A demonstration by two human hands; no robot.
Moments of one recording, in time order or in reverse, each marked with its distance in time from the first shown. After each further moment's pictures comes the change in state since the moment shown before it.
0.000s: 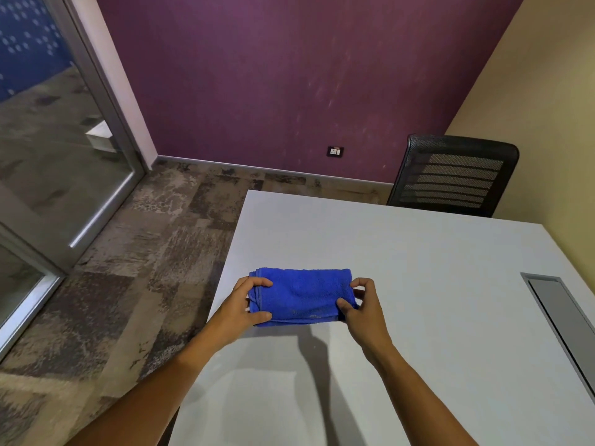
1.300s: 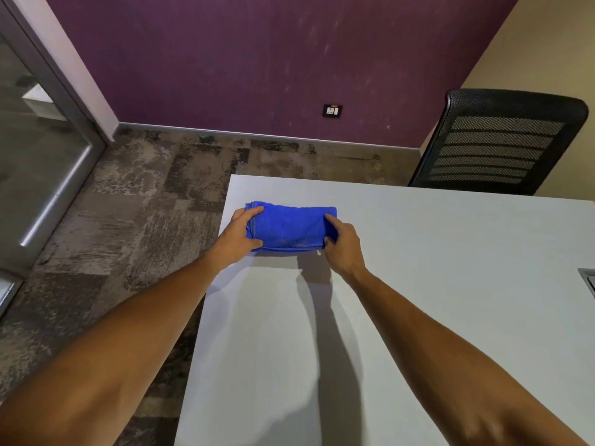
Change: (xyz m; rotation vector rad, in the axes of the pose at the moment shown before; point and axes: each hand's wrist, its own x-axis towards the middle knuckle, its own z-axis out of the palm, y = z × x) left_hand 0.283 -0.046 -0.070 0.269 0.009 0.008; right_hand 0.256 -0.018 0.092 -0.511 0.022 -0.178
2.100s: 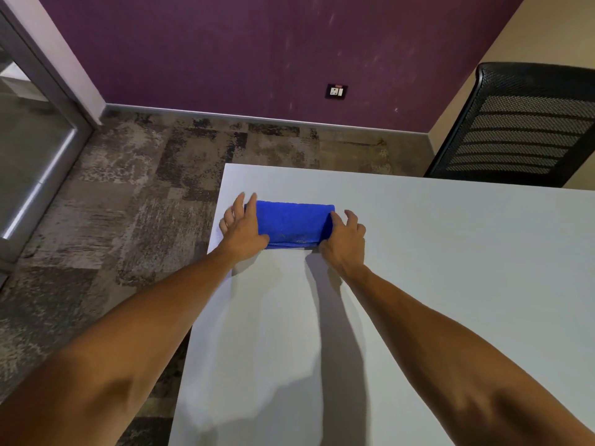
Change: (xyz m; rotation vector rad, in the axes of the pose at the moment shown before) left_hand 0.056 -0.030 0.032 0.460 0.061 -0.123; right_hand 0.065 0.038 0.055 -0.343 -0.026 0.107
